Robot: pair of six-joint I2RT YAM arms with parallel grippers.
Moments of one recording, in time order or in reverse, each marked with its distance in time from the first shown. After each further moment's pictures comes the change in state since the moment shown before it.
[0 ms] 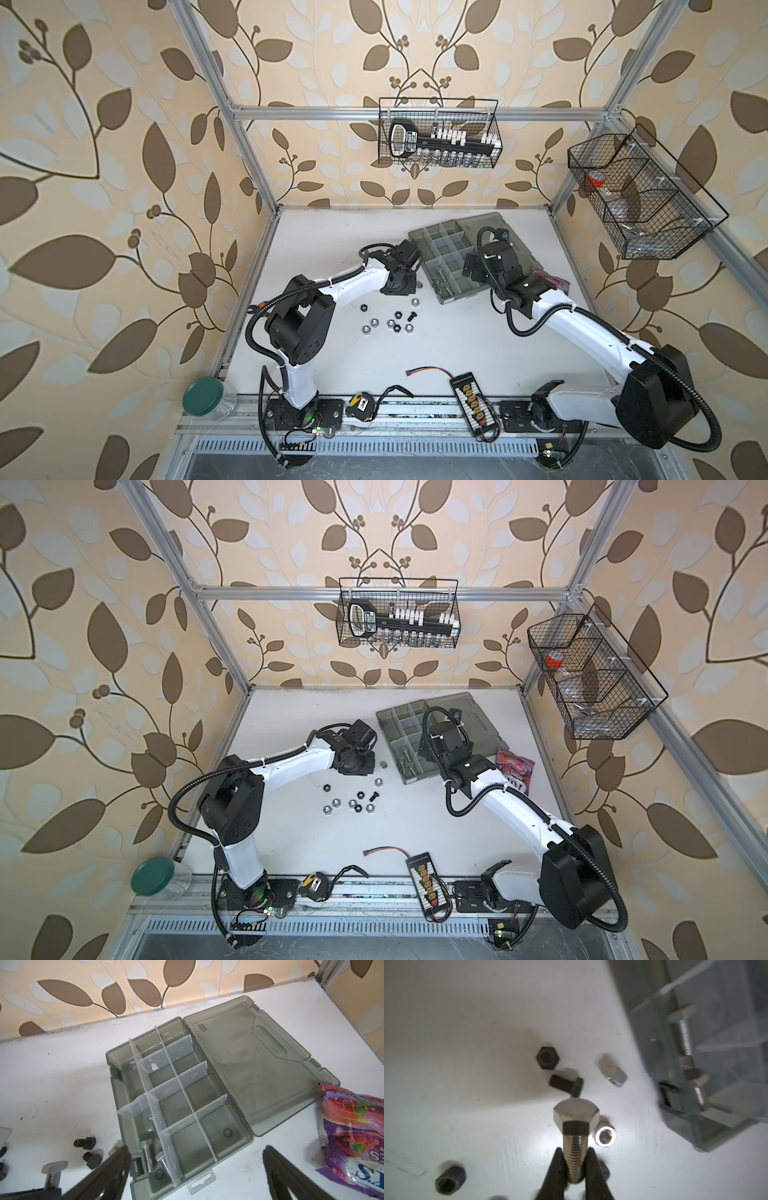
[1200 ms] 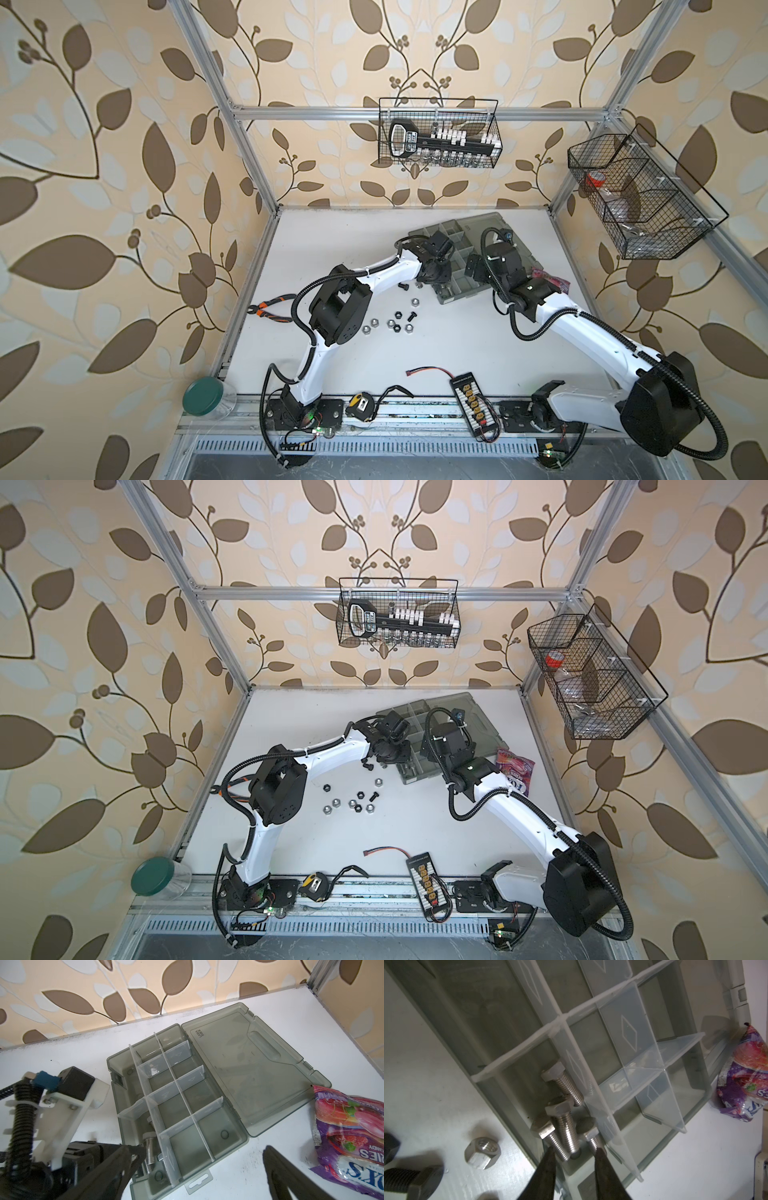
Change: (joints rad) left arm -0.076 0.312 0.372 0.056 0.113 -0.076; right arm 0.000 -0.030 -0.014 0.004 0.019 0.000
